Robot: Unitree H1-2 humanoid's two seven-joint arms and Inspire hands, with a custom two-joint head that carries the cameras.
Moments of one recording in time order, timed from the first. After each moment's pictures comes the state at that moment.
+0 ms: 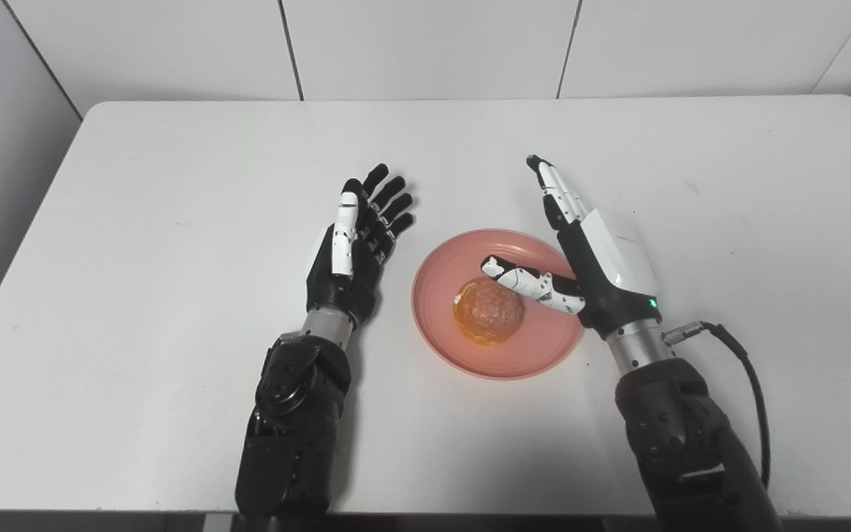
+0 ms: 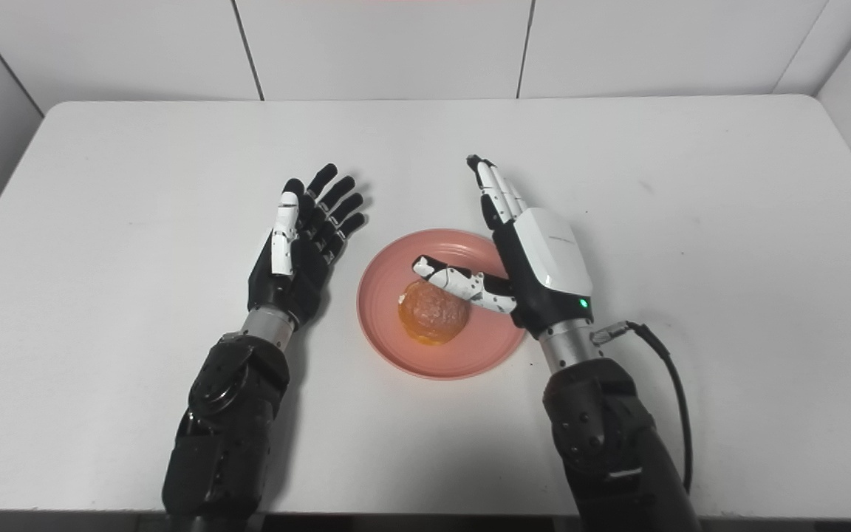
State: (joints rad) left arm -0.26 -0.11 0.02 0.04 -0.28 0.21 -0.06; right arm -0.18 -0.12 0.25 -0.27 -0.72 0.17 0.04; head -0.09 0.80
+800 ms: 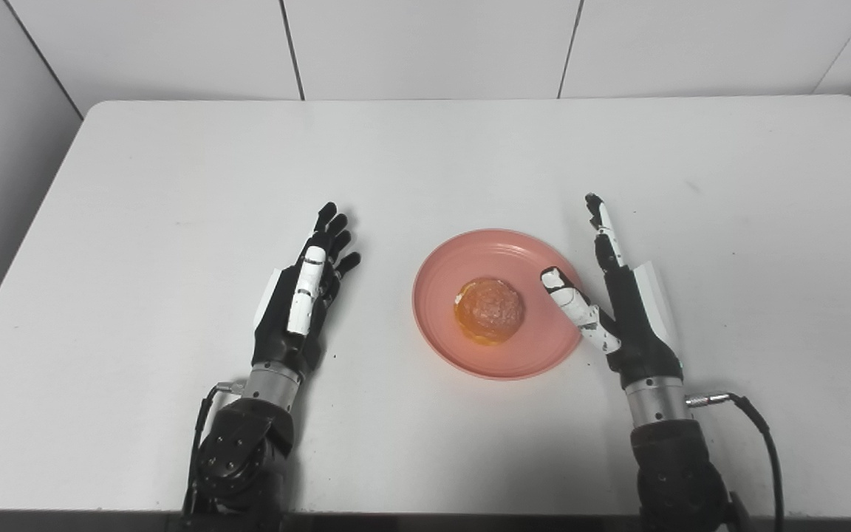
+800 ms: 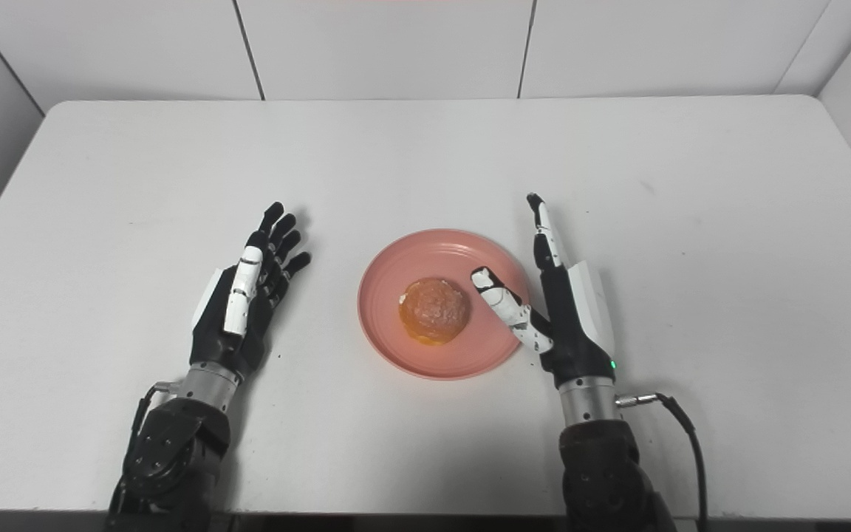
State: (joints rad) left arm -0.03 0.02 -0.06 -0.14 -0.13 0.08 -0.10; right arm -0.01 -0.04 0.17 -0.24 -0.43 0.06 -0.08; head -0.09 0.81
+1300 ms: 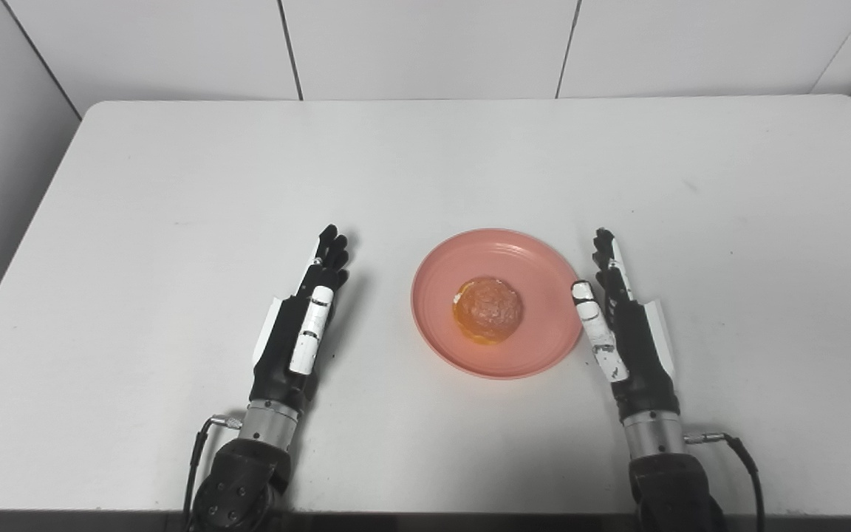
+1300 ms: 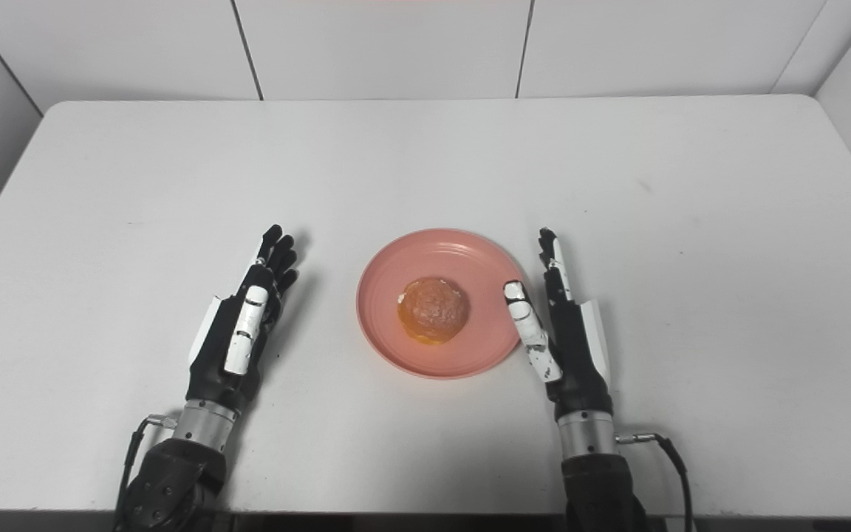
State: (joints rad) left arm 0.05 0.04 -0.11 -0.15 0.01 -0.04 -0.11; right arm 0.06 0.01 0.13 -0.19 -0.25 -0.01 -0.07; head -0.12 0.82
